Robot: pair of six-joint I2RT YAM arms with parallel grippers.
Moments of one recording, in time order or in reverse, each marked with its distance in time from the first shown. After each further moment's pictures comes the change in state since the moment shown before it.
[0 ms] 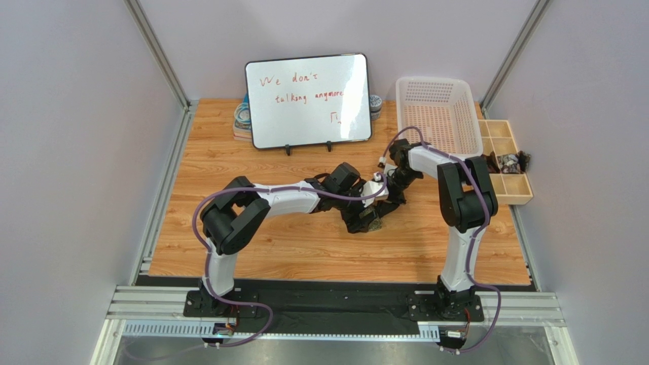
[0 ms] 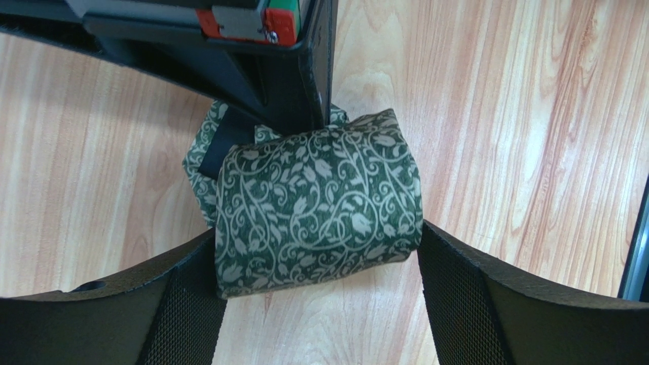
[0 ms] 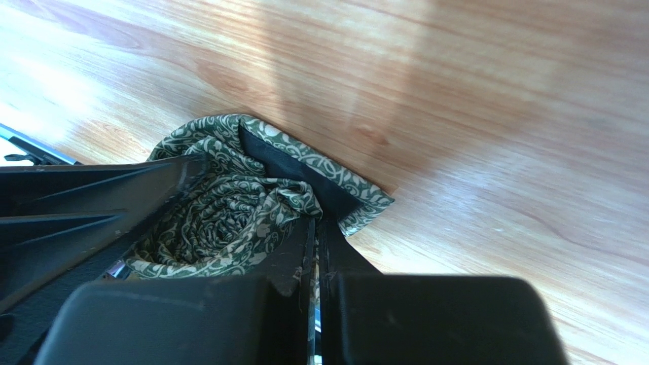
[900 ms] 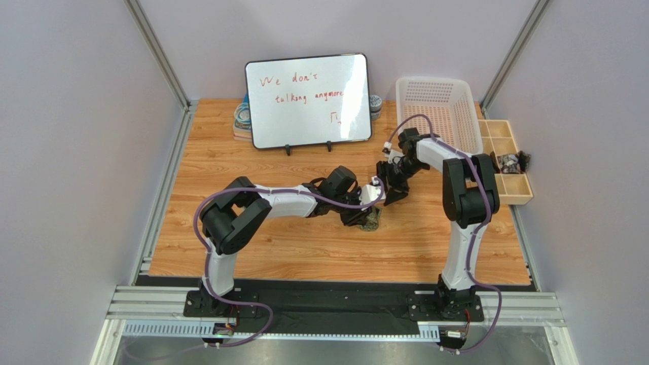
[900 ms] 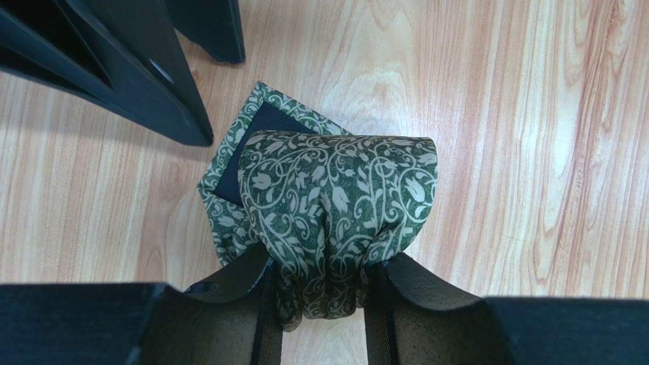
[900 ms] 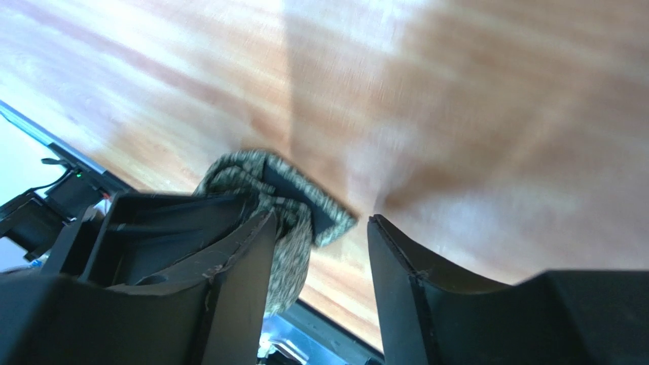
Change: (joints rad) left arm 0.007 0.003 -0.079 0.135 0.001 0.069; right arm -0.078 0.021 0.104 0.024 -0.066 -0.085
